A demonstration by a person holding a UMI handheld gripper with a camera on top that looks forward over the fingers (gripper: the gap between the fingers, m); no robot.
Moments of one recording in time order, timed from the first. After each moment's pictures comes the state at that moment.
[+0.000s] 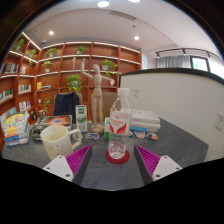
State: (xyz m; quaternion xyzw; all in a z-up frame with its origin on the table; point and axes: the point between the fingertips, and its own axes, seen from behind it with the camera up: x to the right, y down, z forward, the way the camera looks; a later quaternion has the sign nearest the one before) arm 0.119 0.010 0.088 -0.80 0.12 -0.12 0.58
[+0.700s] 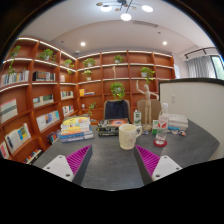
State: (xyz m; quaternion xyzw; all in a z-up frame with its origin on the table) arm -0.091 -0.158 0.161 -0.79 -0.02 0.06 0.61
